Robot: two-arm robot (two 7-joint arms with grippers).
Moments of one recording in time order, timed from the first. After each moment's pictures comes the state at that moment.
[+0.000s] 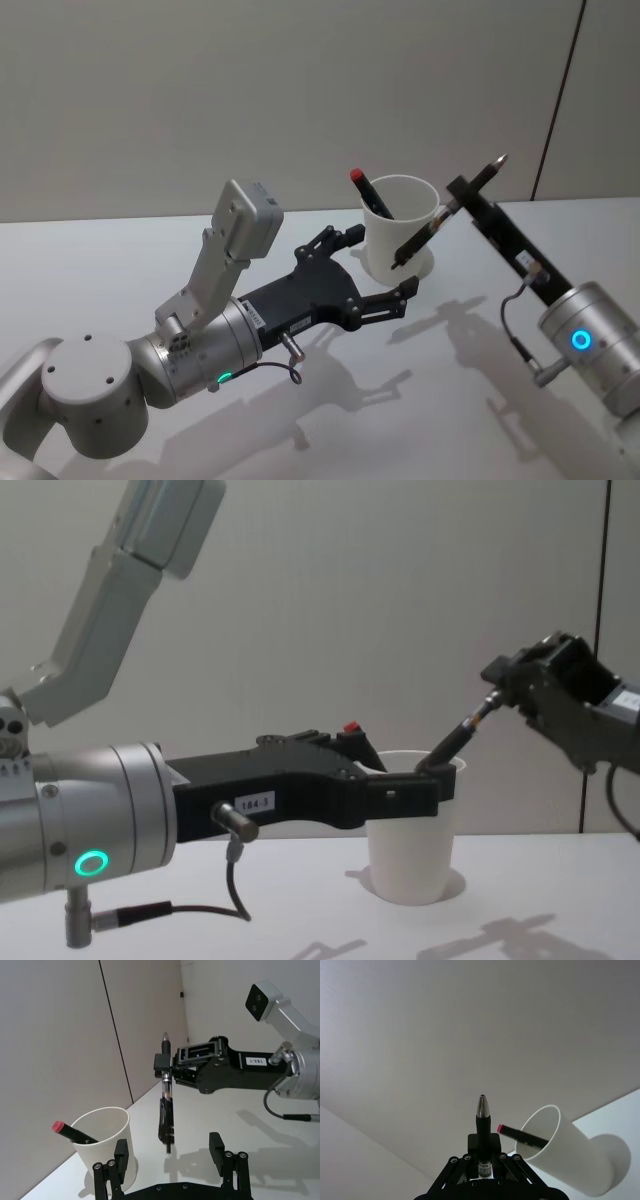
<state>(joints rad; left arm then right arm) -0.23 0.42 0.43 -1.66 -0.38 0.09 -0.53 0.06 0.24 -0.28 -1.74 1.17 0.13 0.10</state>
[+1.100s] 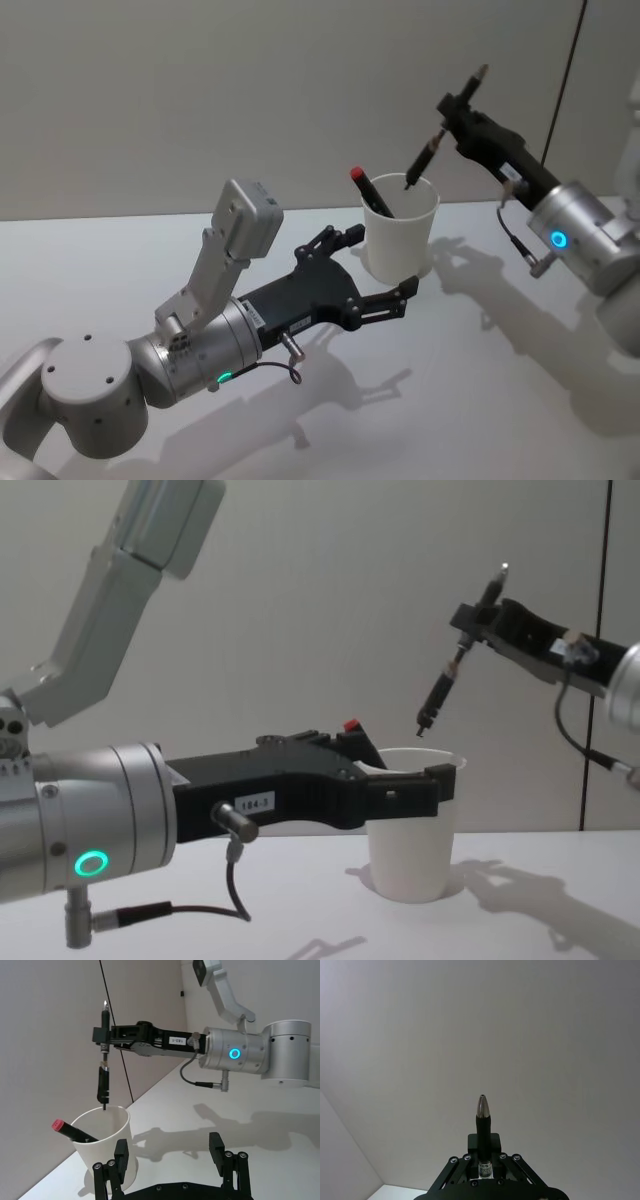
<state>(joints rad) -0.23 0.42 0.43 -1.66 -0.38 0.09 -0.53 0.42 0.18 -0.27 -1.34 0.80 0.08 0.37</state>
